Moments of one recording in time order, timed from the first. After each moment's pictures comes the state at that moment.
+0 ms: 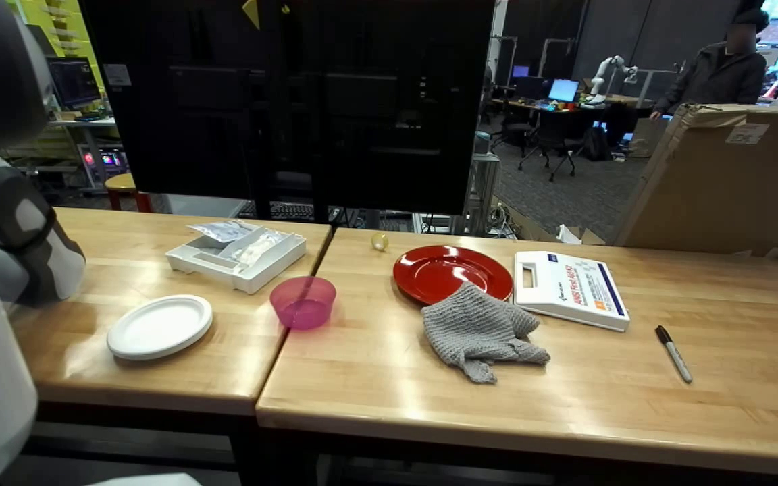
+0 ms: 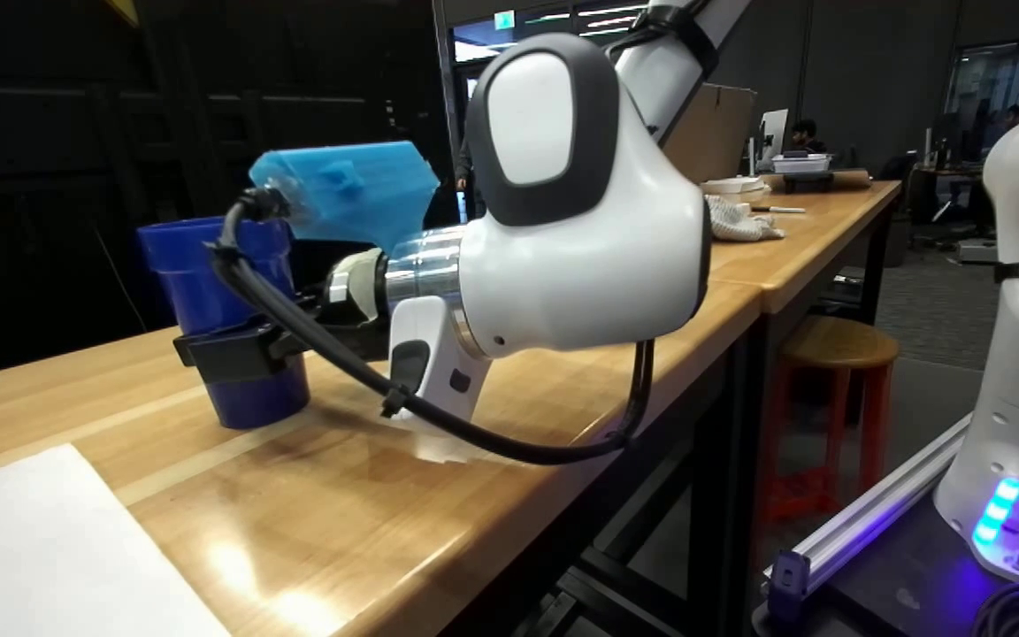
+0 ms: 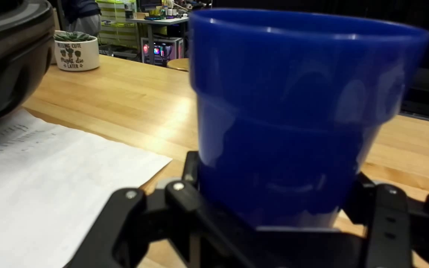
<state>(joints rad) 0.67 0.18 0.49 -2.27 -2.61 2.30 -0.45</state>
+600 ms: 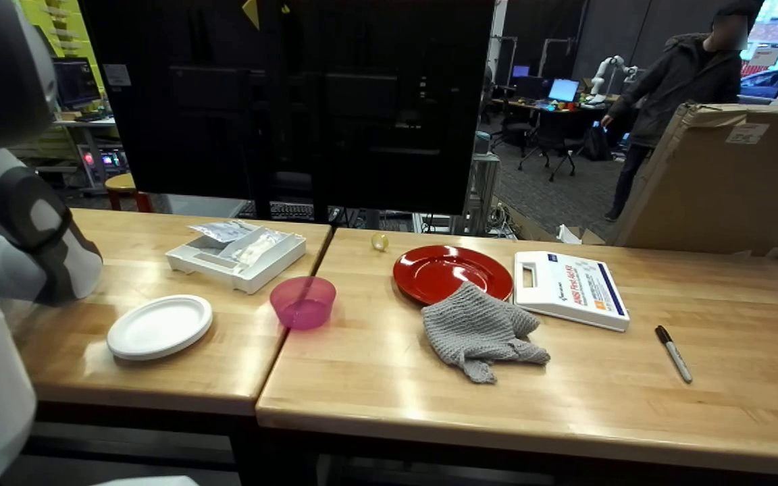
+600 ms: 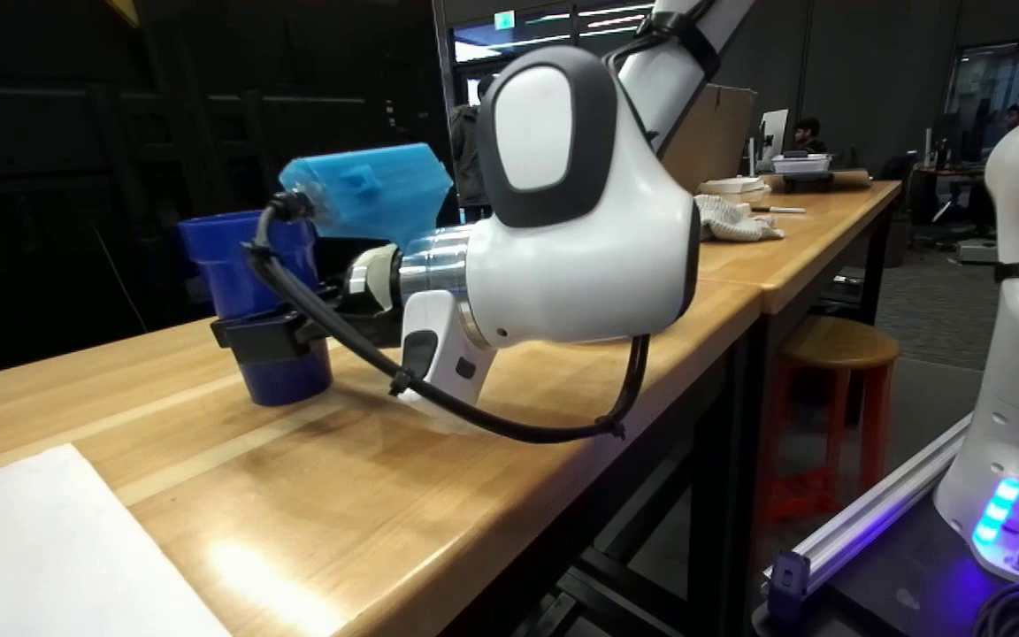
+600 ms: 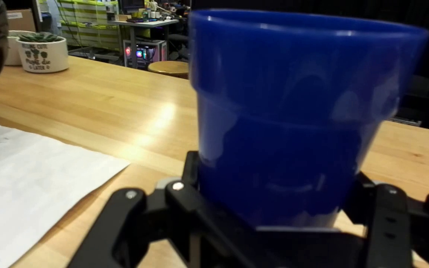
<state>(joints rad) 0.66 0.16 0.46 -2.29 -2.61 2.28 -0.45</state>
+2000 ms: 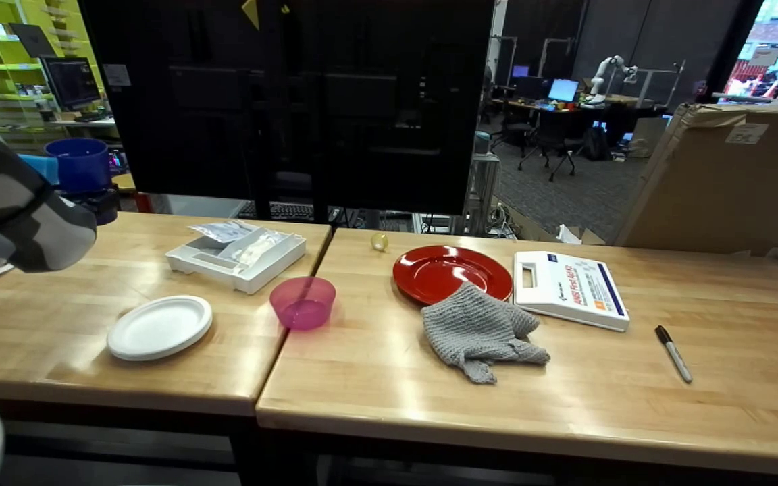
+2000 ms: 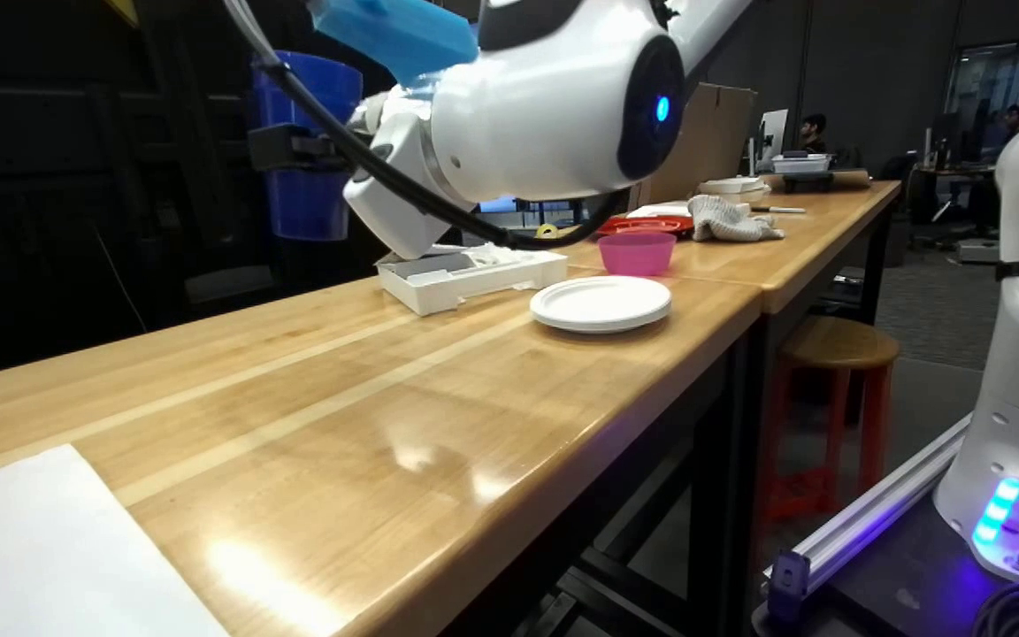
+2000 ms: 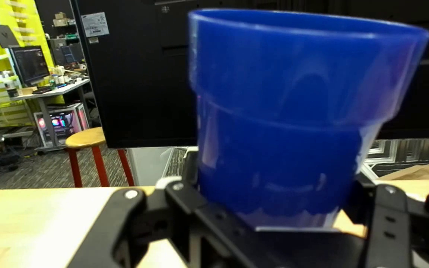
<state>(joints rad) 0.57 -0.04 0.47 -2.29 -2.29 2.26 -0.48</state>
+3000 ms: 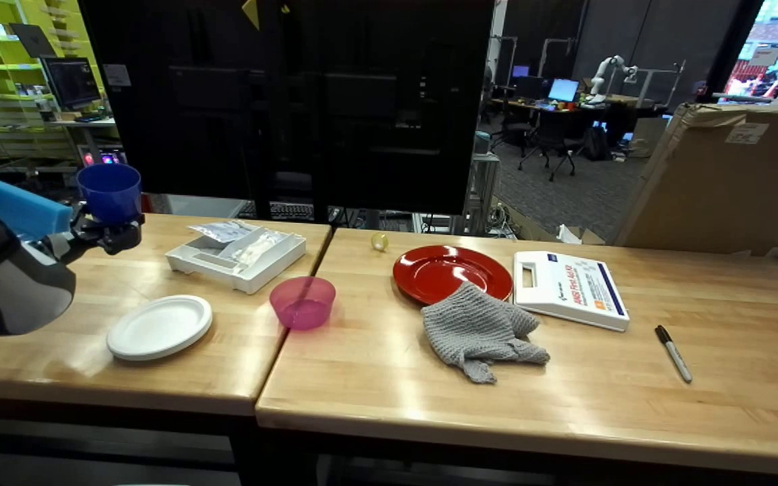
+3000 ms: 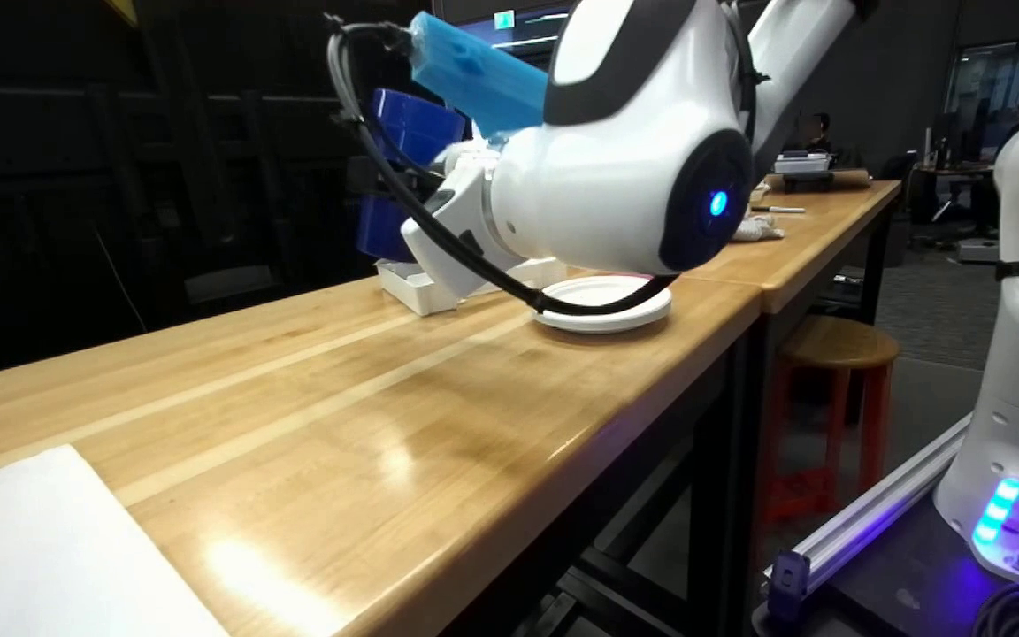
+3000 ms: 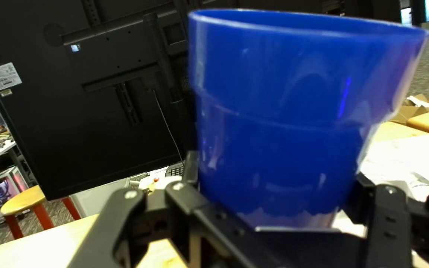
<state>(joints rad) 0.59 -0.09 0.53 -2.47 -2.06 1.97 -0.30</state>
